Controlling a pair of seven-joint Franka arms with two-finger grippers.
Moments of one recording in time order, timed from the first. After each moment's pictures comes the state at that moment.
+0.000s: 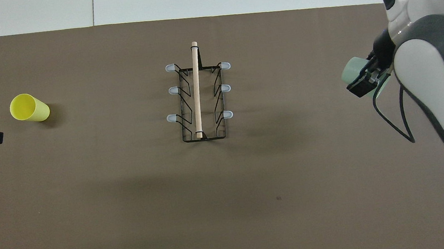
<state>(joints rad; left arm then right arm) -0.06 -0.02 0.08 -1.57 -0.02 1.54 0.17 0.00 0.27 0.07 -1.38 0.22 1.57 -0.72</state>
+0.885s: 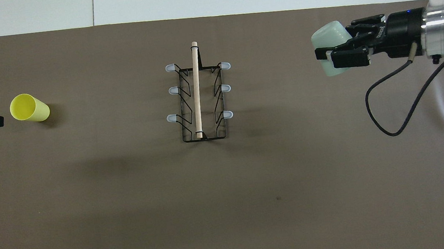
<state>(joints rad) -0.05 0.15 0.18 -1.51 -0.11 1.61 0.17 -0.04 0.12 0.08 -1.70 0.93 2.01 -0.95</state>
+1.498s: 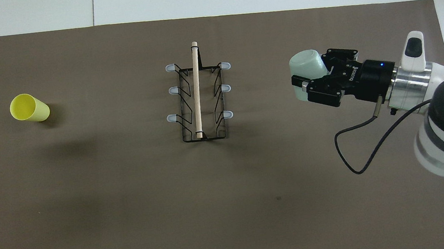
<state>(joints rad) -0.04 0.26 0.29 -1.53 -0.15 1.82 0.17 0.06 -0.04 0.08 -2.07 1.41 2.27 -1.40</state>
